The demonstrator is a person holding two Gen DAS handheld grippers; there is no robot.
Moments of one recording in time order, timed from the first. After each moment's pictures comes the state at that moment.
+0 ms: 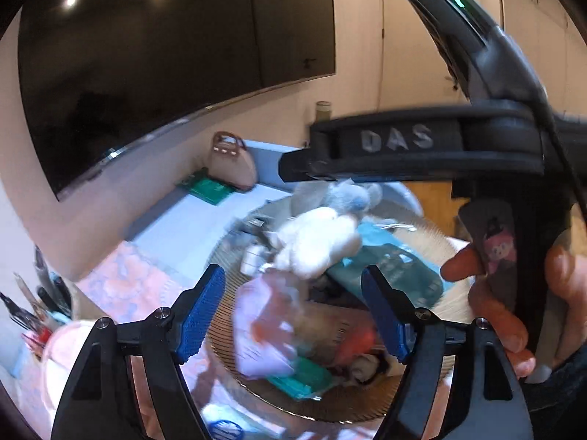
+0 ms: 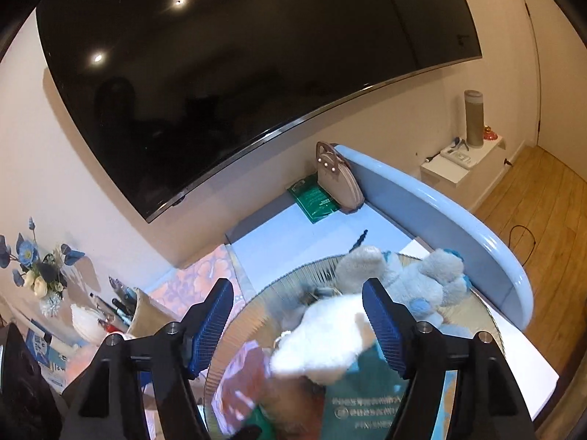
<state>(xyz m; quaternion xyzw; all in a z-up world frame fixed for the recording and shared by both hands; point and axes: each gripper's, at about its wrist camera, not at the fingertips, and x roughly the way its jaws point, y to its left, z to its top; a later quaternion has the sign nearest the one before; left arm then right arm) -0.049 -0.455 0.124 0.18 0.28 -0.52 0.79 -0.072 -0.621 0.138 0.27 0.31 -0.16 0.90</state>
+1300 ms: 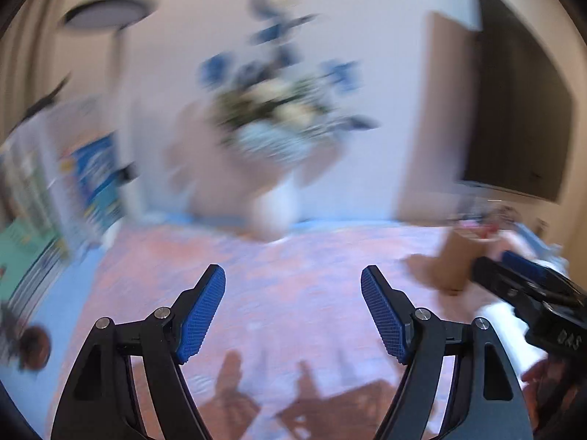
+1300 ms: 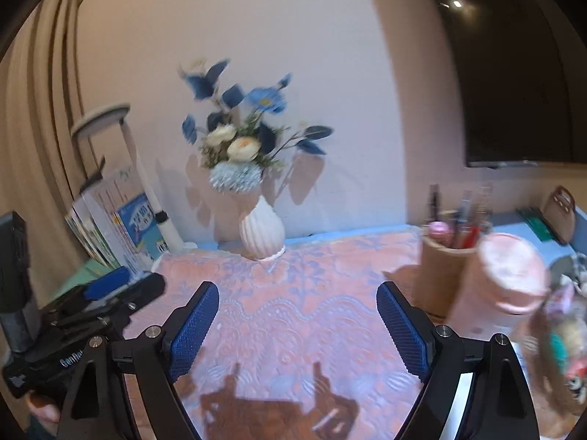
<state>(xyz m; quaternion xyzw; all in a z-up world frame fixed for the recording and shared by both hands) -0.034 -0.028 0.129 -0.03 0.26 -0.06 0.96 -0.046 -0.244 0.138 0.07 0.24 0.10 0.96</state>
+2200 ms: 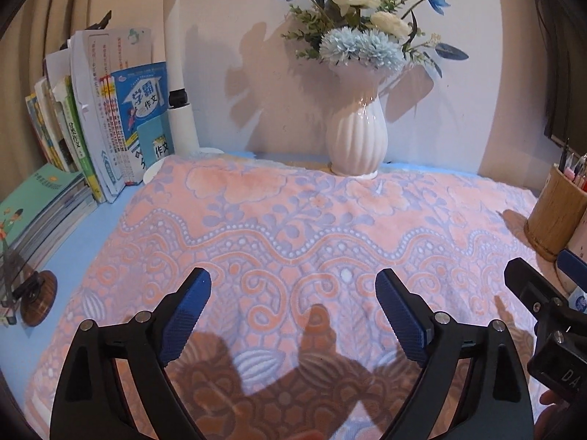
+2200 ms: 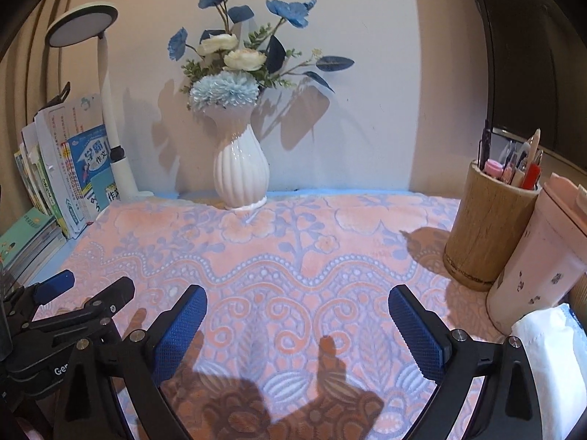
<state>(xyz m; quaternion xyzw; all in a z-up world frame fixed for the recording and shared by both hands) 0.001 -0.003 0.038 -0.01 0.31 0.03 0.95 -0.008 -0.187 0.052 0.02 0.28 0.03 0.96</state>
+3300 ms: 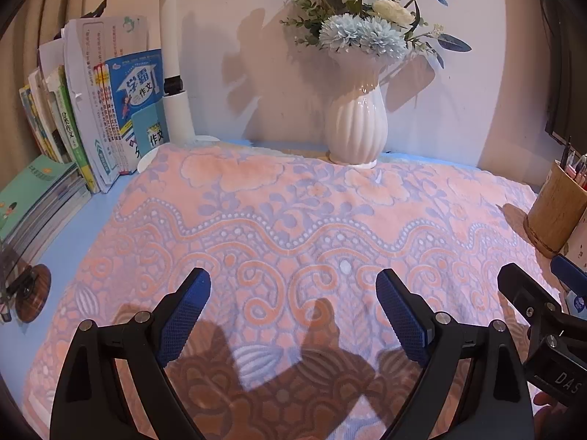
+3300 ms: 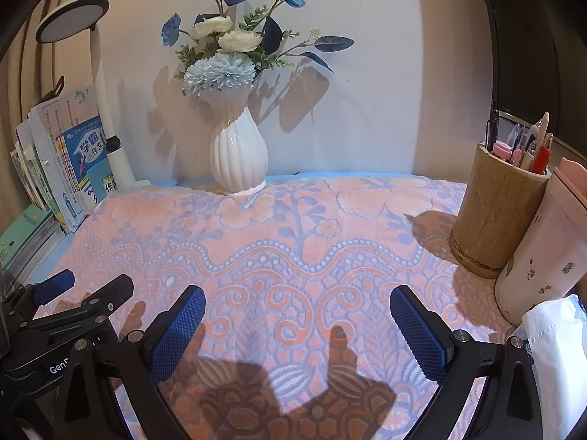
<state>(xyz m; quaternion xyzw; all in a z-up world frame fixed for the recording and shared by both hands) 0.007 0.001 0.034 -0.02 0.33 0.03 0.94 -0.002 -0.186 0.042 0.02 0.31 0.03 0.95</state>
